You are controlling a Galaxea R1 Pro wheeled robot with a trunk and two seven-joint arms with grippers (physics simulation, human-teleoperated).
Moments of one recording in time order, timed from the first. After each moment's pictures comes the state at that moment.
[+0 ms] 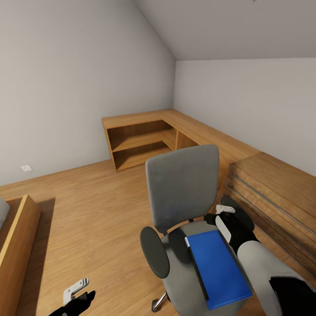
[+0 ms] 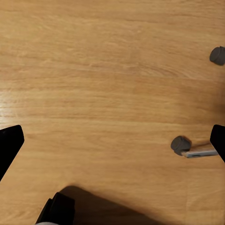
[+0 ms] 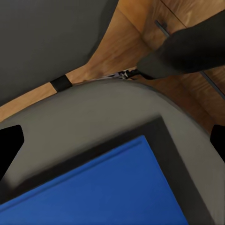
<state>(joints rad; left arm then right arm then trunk) -0.21 0.01 0.33 -0.78 0.24 0.32 -0.02 -0.87 -0.05 0.01 -0.49 -0.21 0.48 -0.21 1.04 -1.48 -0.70</state>
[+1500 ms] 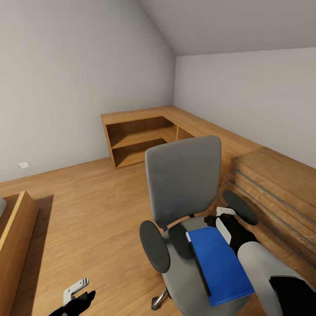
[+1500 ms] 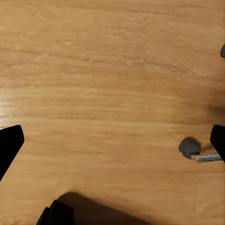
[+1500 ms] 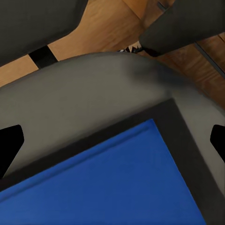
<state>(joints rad) -0.21 0.01 0.33 -0.78 0.24 0.32 -0.02 -0.87 -0.05 0.01 -0.45 -0.21 0.46 -0.21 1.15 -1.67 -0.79</state>
